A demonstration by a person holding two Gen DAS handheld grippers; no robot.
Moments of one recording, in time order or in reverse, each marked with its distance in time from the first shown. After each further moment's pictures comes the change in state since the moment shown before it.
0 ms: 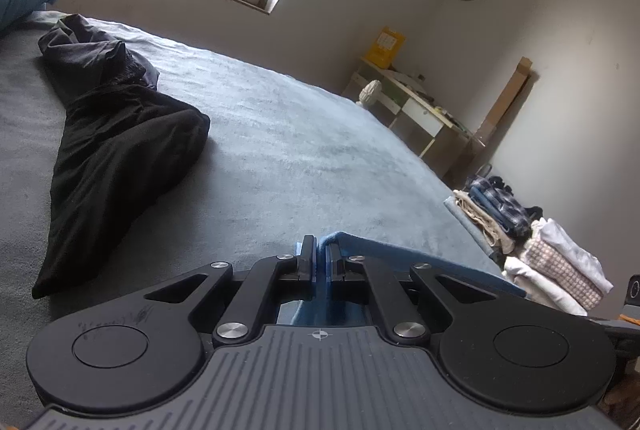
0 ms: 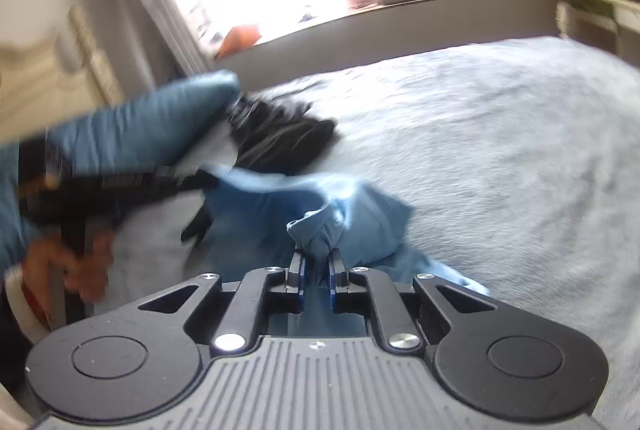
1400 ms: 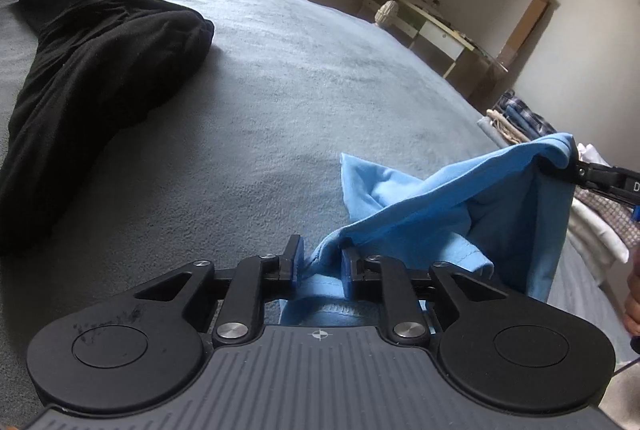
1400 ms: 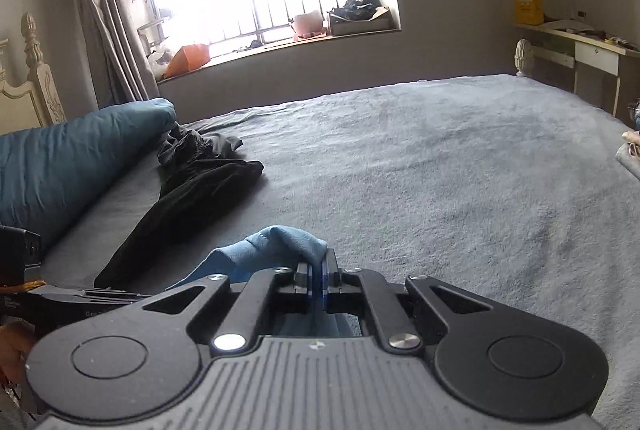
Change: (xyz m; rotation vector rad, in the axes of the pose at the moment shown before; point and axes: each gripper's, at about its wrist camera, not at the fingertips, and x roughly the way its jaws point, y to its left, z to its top) left arm 0.076 0.033 -0.038 0.061 0.219 0.049; right arm 0.048 -0.012 0.038 -0.074 -0.077 -0.152
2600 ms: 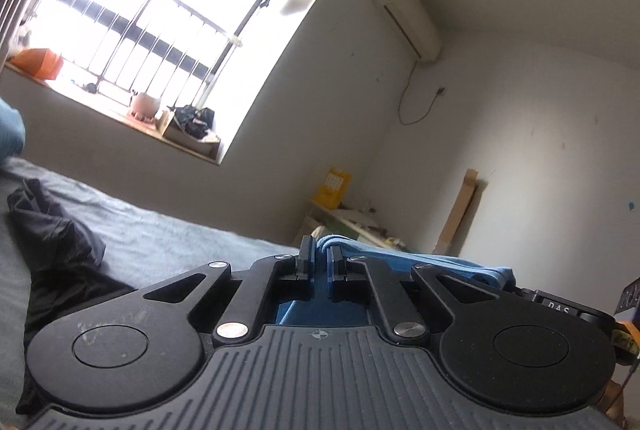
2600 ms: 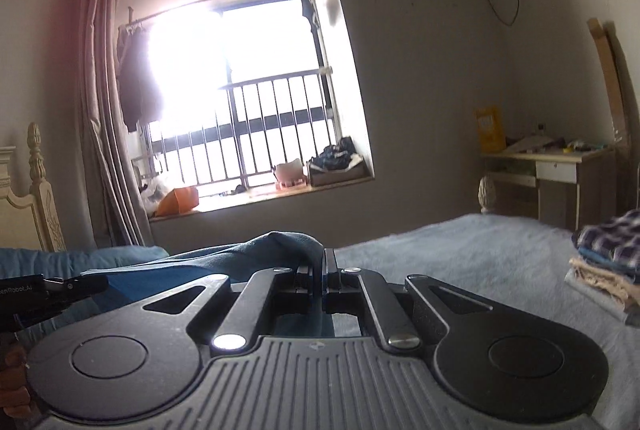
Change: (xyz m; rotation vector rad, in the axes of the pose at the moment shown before) left arm -0.177 -0.126 0.068 0.040 -0.665 -0.116; right arm -0.144 0.010 0.078 -0.006 -0.478 -0.053
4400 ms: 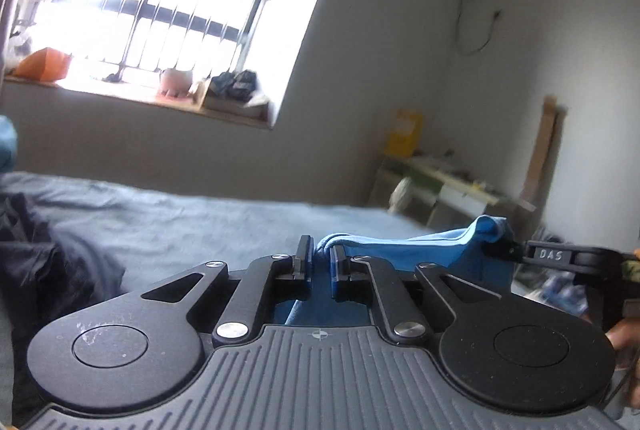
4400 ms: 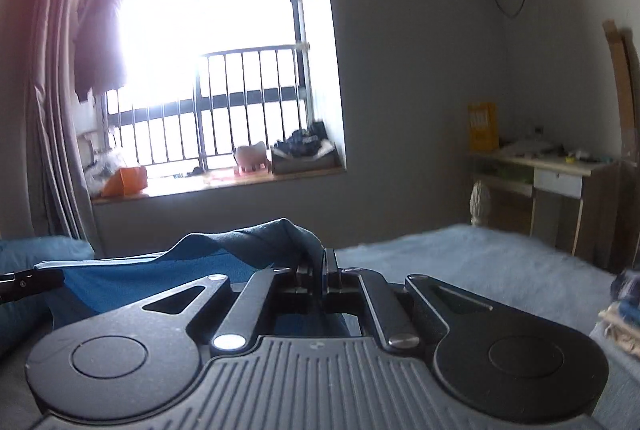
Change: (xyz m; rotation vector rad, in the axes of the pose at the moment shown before) left arm 0.242 0.108 -0.037 0.141 0.197 0.230; right arm 0.293 -0.060 -0.028 -0.030 0.175 -0.100
